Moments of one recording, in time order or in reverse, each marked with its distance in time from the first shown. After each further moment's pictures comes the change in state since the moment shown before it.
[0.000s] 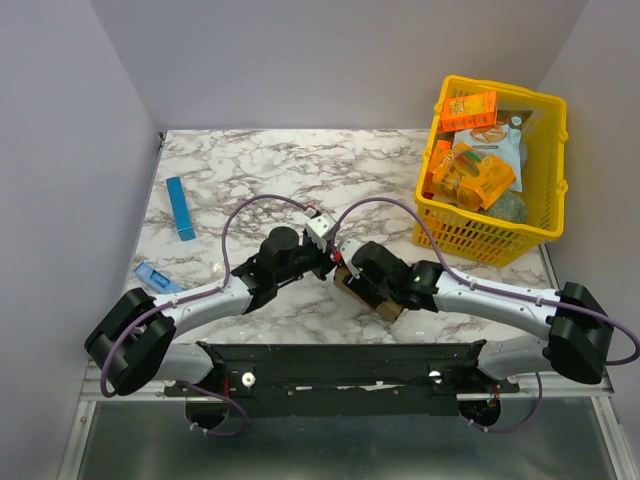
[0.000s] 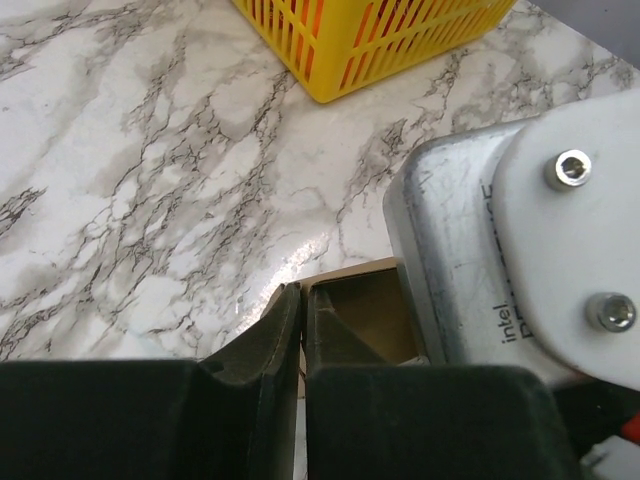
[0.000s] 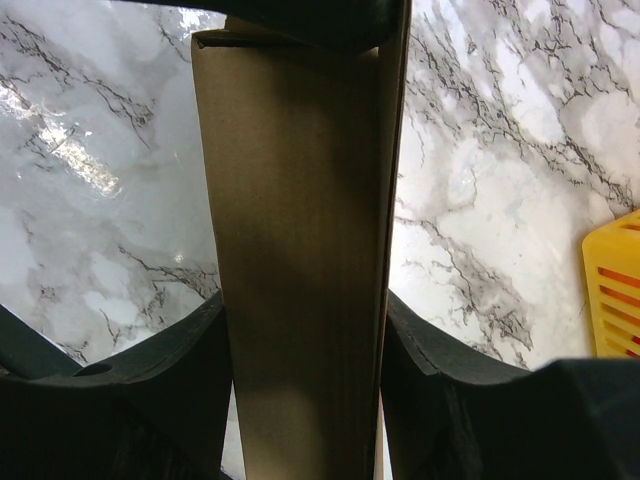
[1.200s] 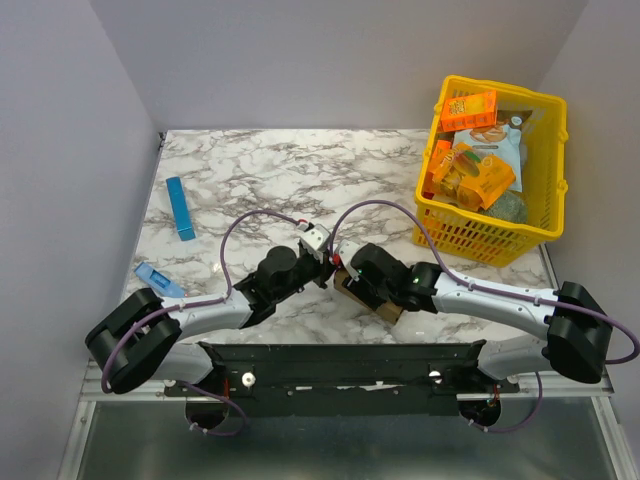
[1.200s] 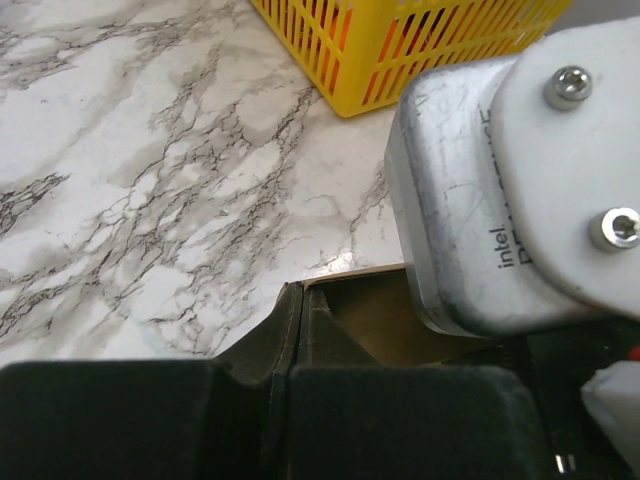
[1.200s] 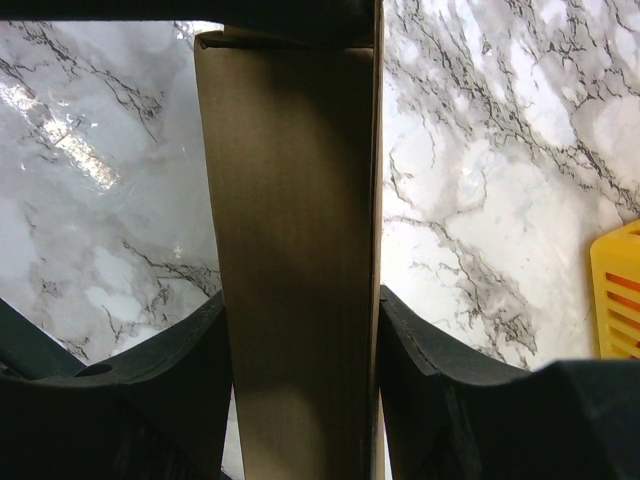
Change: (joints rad) left arm -0.073 0.002 -0.140 0.217 -0.167 -0.040; right arm 0.000 0.006 -0.010 0.010 -0.002 -0.011
